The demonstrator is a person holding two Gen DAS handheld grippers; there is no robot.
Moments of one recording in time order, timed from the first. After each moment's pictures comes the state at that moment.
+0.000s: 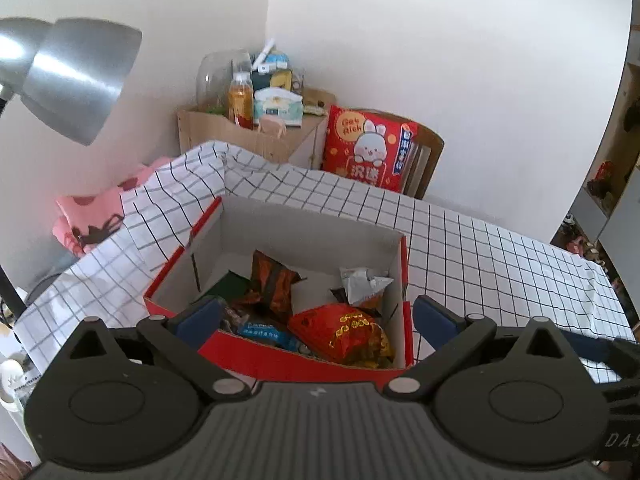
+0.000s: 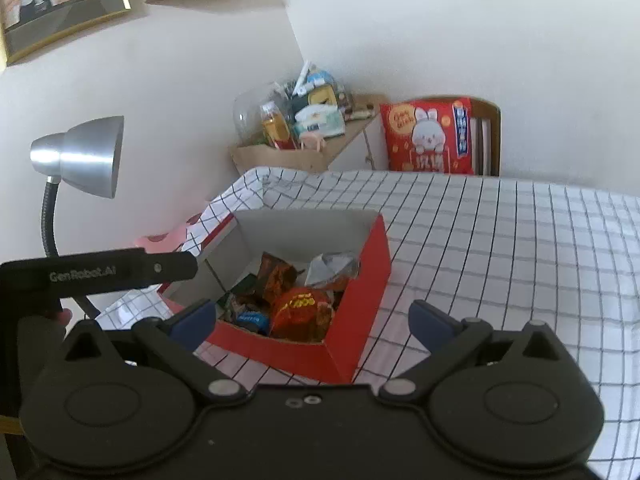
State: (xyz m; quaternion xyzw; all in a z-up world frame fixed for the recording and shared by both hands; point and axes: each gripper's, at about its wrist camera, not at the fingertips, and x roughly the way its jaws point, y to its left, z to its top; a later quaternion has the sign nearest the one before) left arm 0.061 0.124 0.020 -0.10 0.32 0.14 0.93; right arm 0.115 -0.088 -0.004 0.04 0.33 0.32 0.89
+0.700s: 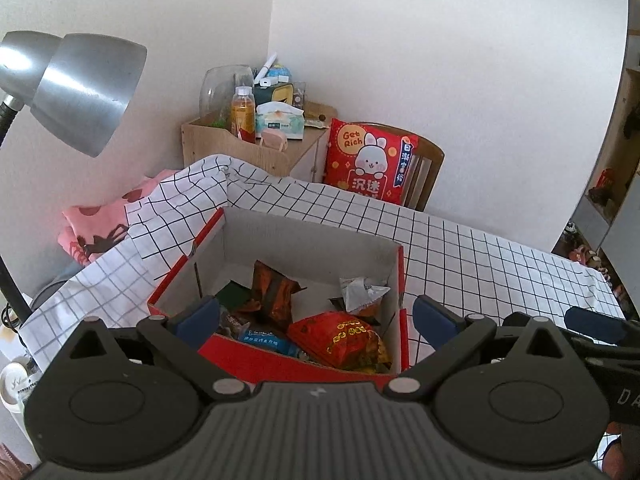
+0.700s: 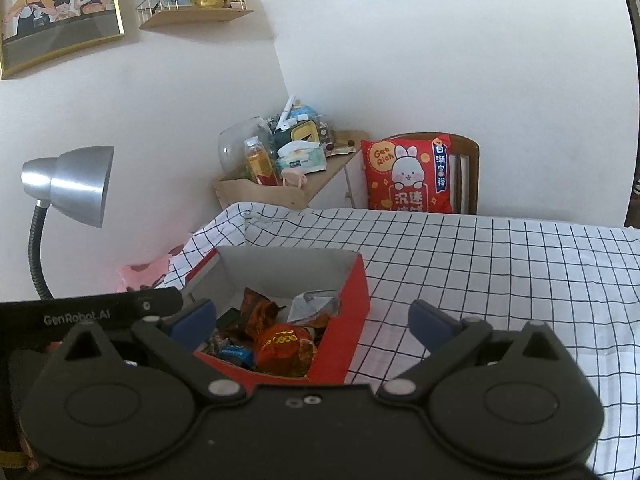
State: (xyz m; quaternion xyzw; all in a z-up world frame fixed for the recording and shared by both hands) left arm 0.054 0.118 0.026 -0.10 0.31 0.15 0.93; right arm 0.111 -0.090 0.012 0.04 0.29 0.29 0.91
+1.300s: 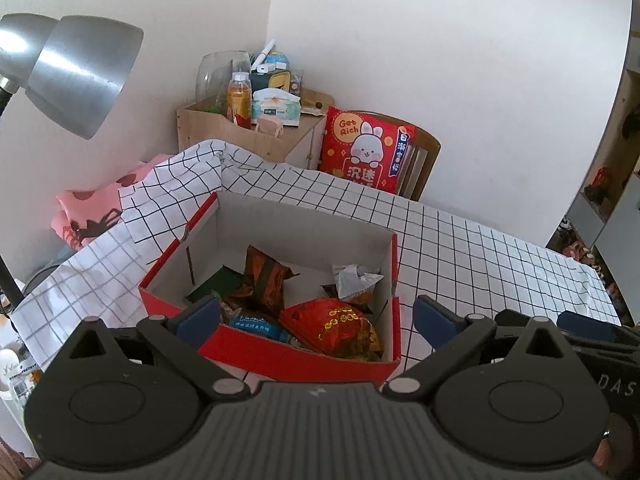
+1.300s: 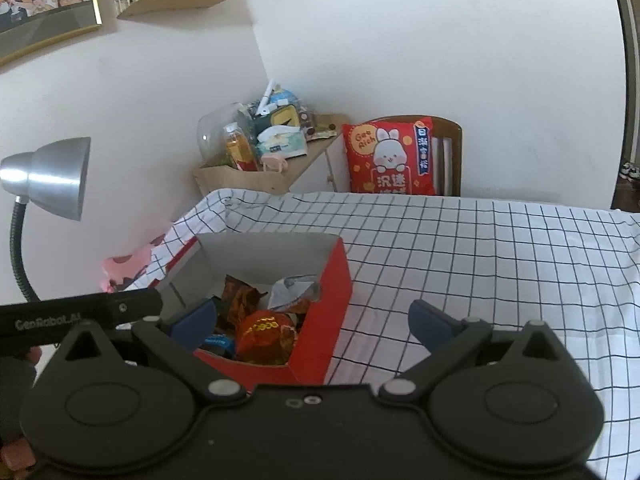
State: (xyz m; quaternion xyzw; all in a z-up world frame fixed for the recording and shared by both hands) left arm 0.055 0.118 0.022 -0.12 0.32 0.14 0.93; right arm 0.118 -0.095 0.003 0.04 0.32 0.26 0.91
